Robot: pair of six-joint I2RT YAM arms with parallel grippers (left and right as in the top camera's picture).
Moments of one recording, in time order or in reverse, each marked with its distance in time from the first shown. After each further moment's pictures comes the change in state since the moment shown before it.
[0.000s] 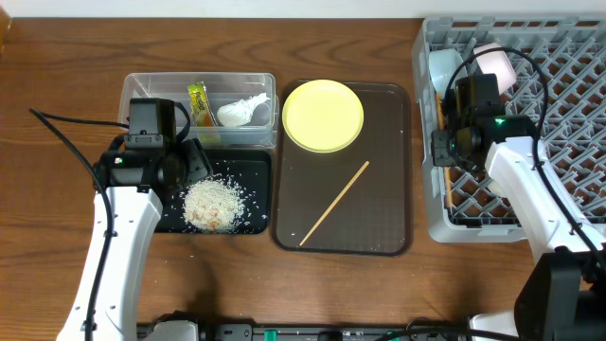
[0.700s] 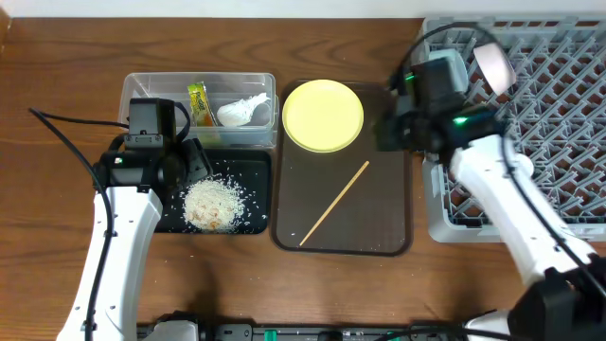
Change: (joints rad) left arm 0.000 0.000 0.000 0.000 0.000 0.000; right arm 0.270 -0.003 0.124 0.050 -0.229 0.222
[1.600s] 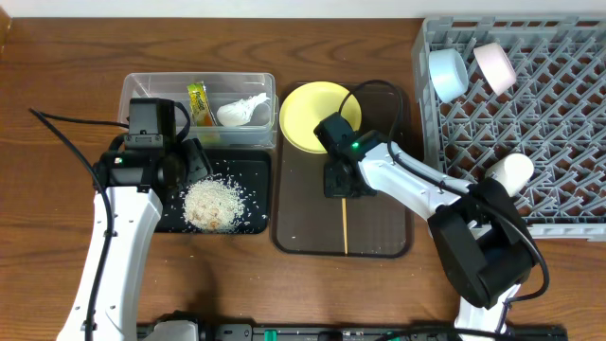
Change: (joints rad) left arm 0.000 0.000 0.000 -0.001 0.000 0.000; right arm 0.259 0.346 -0.042 -0.005 0.142 0.374
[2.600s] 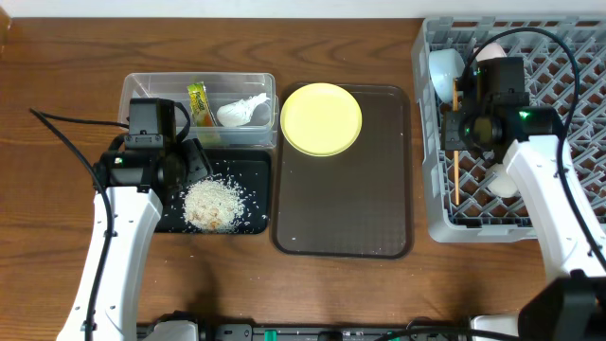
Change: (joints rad) left arm 0.000 0.000 0.000 0.000 0.000 0.000; right arm -0.563 -0.384 0.032 -0.102 0.019 -0.595
